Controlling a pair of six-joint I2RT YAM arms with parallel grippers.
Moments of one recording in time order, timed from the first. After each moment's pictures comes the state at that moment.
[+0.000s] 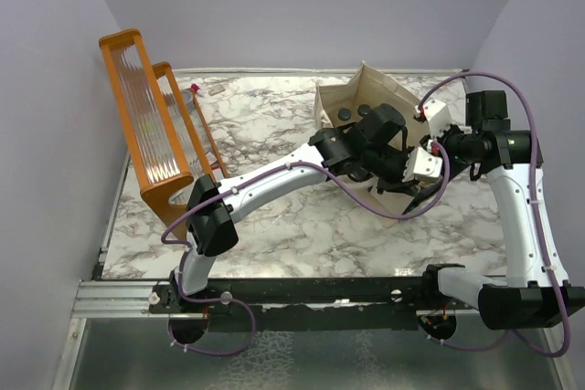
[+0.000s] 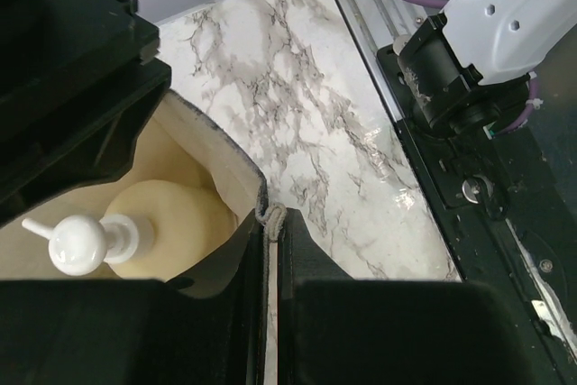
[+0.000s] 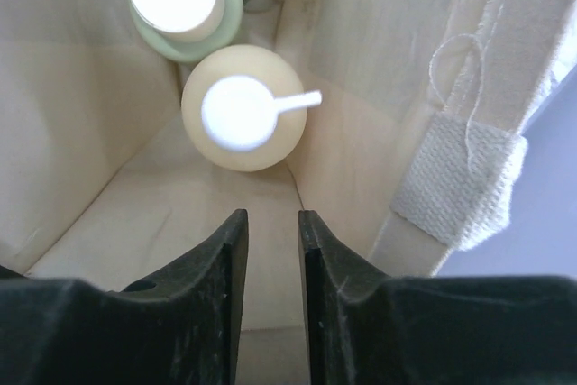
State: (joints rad) left arm -1.09 1.99 2.00 -0.59 0.68 0.52; right arm 0.02 1.16 1.41 -1.20 -0.22 -0.67
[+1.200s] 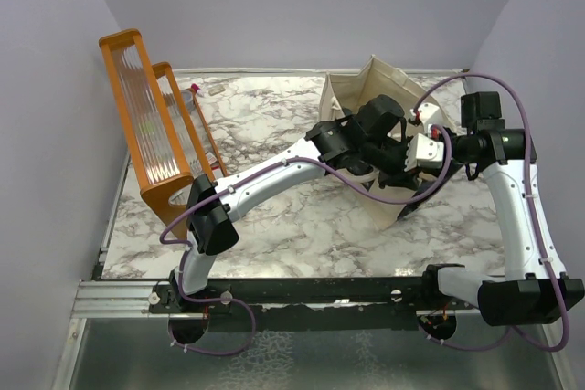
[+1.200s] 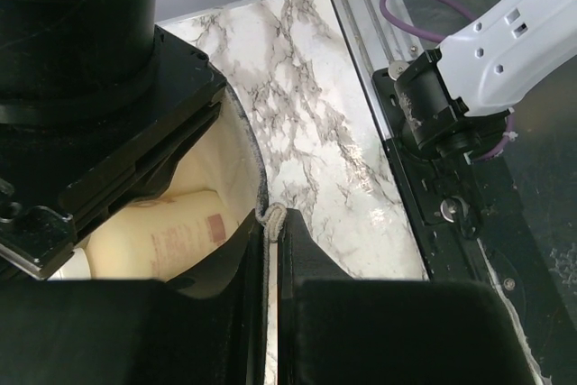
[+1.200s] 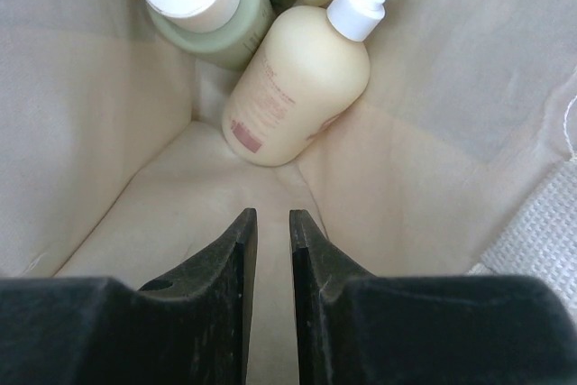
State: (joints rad) left arm -1.07 1.99 2.08 -0.61 0.68 0.39; right arm 0.01 1.18 1.36 -1.20 -0.32 -0.71
